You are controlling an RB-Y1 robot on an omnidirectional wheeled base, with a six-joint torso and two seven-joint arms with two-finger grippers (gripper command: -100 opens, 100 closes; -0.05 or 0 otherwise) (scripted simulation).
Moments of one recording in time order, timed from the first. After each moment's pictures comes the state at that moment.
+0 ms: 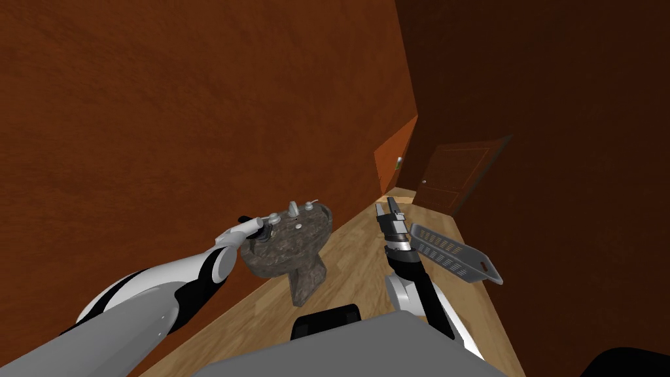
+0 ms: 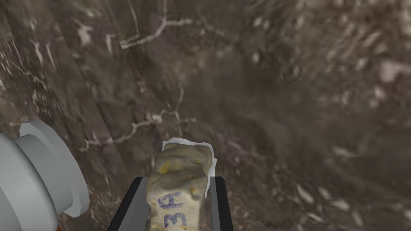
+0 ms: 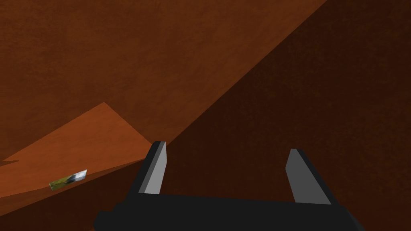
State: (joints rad) left arm -0.88 0.50 0.41 -0.33 0.31 0.77 -0.40; right arm 0.51 0.00 0.02 -2.37 0.09 -0.43 -0.08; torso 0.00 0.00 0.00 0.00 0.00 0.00
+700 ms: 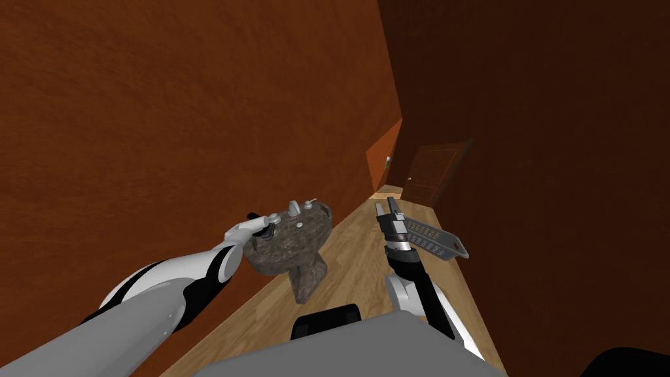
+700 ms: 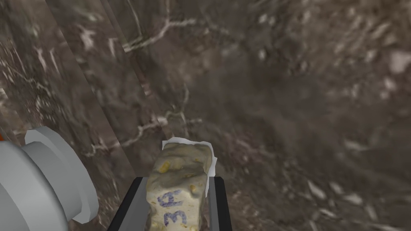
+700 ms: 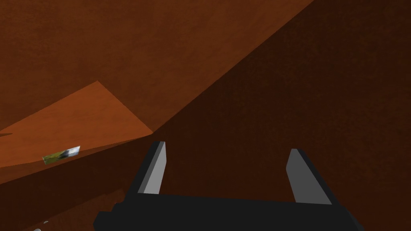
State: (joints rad) left arm -0.90 0.48 0.32 -0.34 0.26 0.78 -0.21; right arm 0.51 0.00 0.02 -2.37 0.09 -0.43 -0.08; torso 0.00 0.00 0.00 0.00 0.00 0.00
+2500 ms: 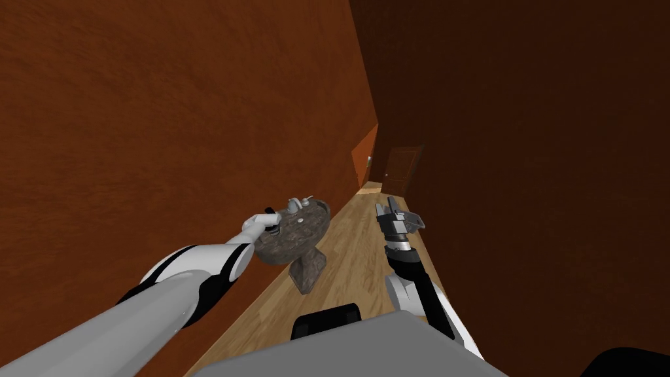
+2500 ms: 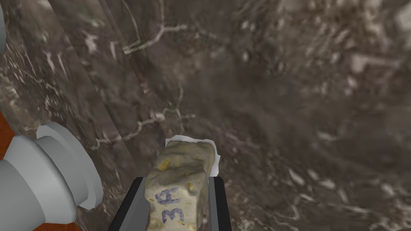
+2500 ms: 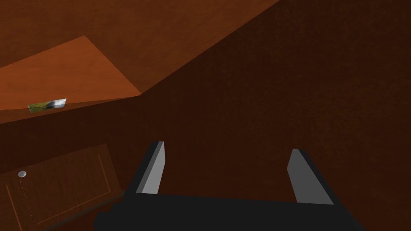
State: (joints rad) left arm -0.97 0.42 0.10 -0.35 0.13 0.81 0.25; right arm 0.51 0.00 0.02 -2.37 0.09 -0.43 -0.08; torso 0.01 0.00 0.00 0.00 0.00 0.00
